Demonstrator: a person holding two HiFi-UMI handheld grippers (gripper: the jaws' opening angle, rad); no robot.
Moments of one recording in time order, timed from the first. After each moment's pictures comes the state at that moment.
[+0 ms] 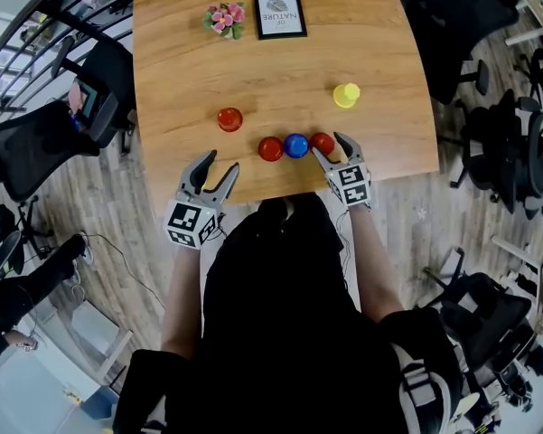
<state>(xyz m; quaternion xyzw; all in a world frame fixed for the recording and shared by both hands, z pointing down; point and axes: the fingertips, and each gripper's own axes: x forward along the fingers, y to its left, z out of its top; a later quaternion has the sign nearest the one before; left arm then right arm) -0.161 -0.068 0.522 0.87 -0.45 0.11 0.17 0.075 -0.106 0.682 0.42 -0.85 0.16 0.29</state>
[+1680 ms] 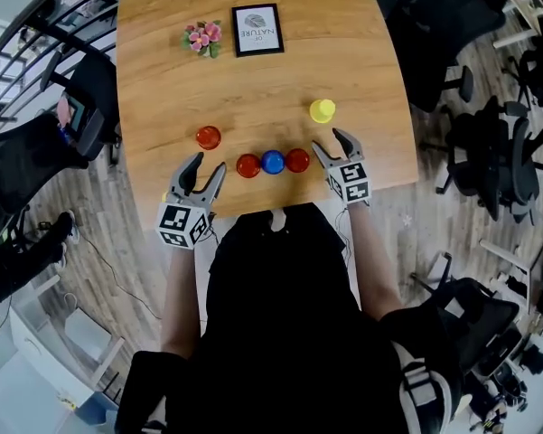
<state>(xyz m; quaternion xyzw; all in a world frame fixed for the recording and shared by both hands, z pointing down) -0.134 -0.110 0.518 0.85 -0.48 0.09 0.18 0.136 -0.162 0.643 0.44 -0.85 0.15 0.27</state>
